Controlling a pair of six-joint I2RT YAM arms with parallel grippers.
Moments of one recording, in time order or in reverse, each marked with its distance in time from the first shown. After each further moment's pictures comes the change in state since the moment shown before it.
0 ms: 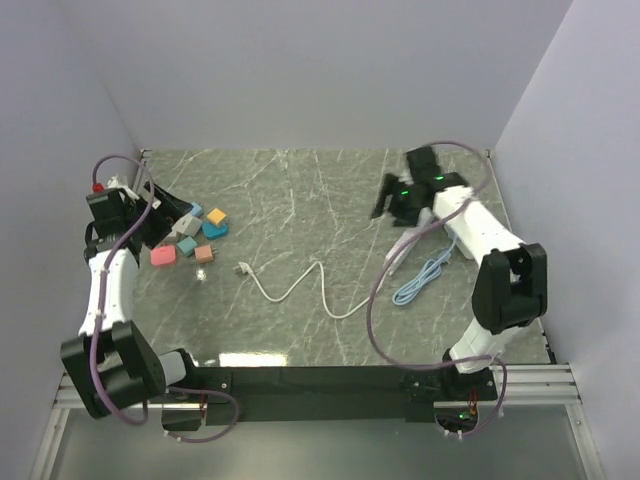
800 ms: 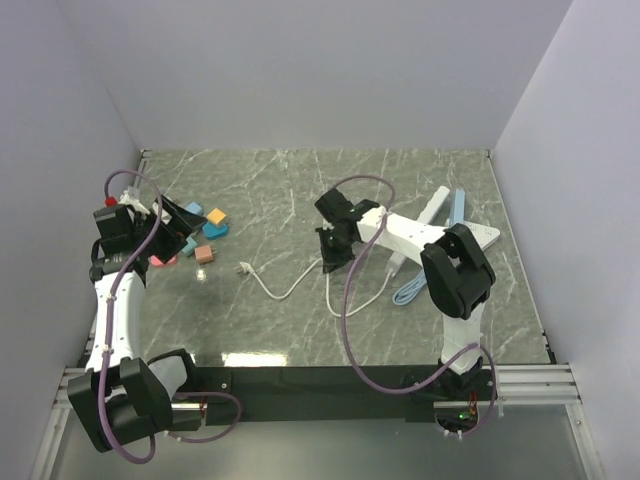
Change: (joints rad) left arm -0.034 -0.200 -0.116 -0.072 0.108 -0.043; right arm 0.512 0.237 0.010 0.002 0.044 -0.033
